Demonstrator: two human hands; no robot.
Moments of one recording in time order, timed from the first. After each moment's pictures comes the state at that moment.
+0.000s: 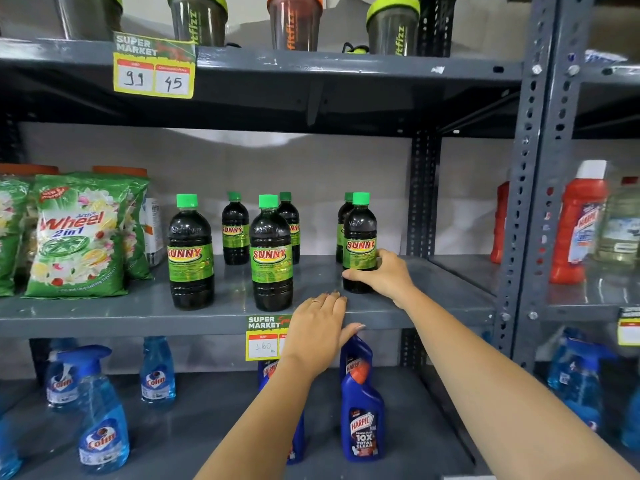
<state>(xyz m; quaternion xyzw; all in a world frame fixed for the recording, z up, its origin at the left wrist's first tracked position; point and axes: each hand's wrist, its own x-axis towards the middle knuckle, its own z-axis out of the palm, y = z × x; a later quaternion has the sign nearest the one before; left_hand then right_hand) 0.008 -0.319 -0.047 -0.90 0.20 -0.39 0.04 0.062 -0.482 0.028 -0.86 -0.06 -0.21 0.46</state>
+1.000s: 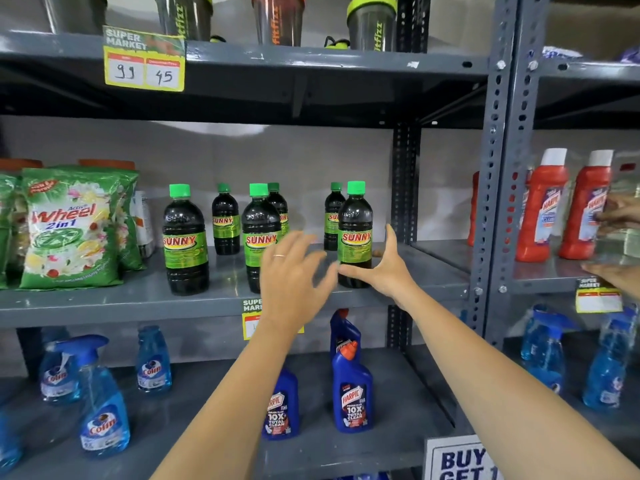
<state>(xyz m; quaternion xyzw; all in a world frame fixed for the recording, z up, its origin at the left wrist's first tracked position) -0.033 -0.302 0.004 -0.73 0.22 -0.63 -0.13 -0.006 -0.490 0.018 -0.82 -0.07 -0.20 0.53</state>
